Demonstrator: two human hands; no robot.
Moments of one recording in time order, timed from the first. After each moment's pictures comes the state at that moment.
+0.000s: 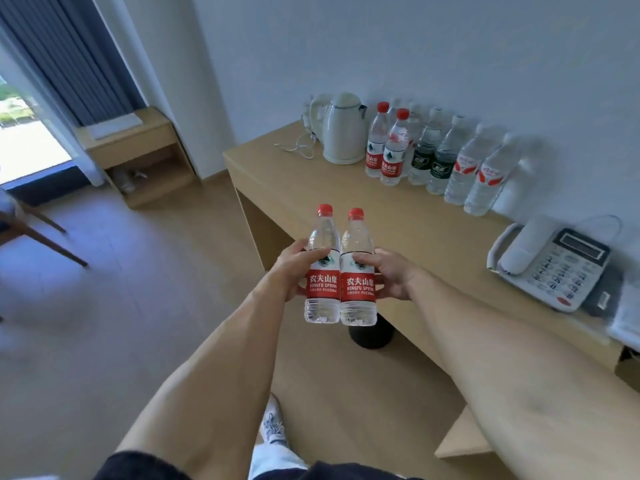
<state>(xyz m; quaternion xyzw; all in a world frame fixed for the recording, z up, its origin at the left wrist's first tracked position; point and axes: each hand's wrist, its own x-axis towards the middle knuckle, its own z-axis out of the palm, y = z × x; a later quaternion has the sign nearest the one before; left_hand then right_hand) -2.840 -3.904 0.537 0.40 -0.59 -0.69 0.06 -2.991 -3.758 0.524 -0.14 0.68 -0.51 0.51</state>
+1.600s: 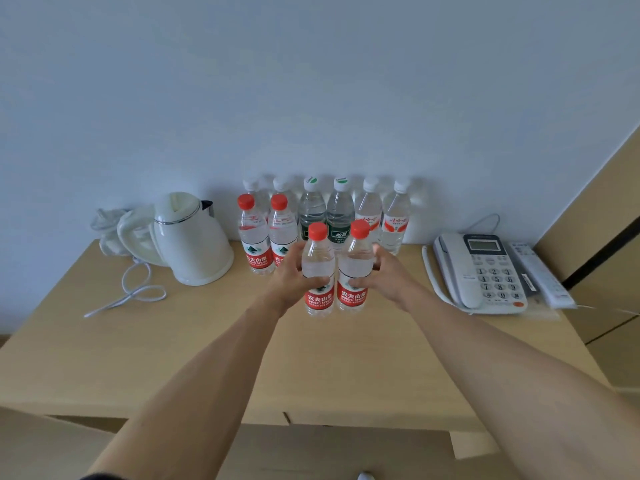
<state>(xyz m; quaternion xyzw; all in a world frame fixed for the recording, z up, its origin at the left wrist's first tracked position) -3.191 -4.043 0.531 -0.02 -0.80 -0.60 -0.08 -3.197 -3.818 0.529 0.02 0.80 -0.58 0.12</state>
